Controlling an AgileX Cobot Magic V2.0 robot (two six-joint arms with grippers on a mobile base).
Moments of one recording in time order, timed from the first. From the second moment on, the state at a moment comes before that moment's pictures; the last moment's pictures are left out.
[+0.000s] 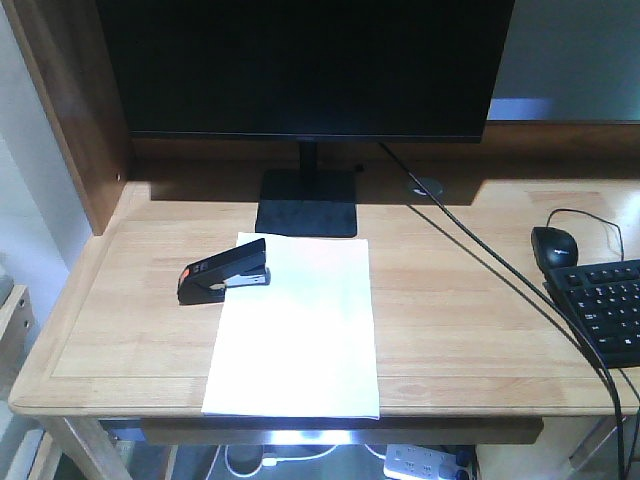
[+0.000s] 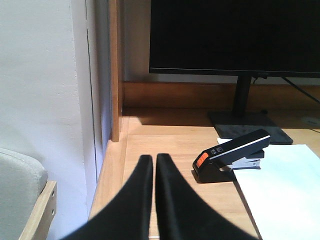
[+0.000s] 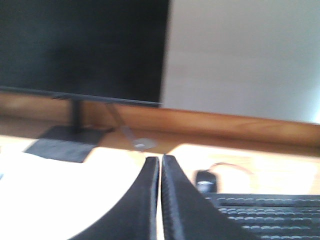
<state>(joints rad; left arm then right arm) -0.03 -0.01 0.02 -0.01 0.14 -0.05 0.15 0.04 -0.29 -0.33 0.38 0.21</state>
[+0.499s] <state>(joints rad) -0.03 -0.01 0.02 -0.01 0.14 -0.05 0.03 -0.01 -0.03 -0.11 0.17 0.02</state>
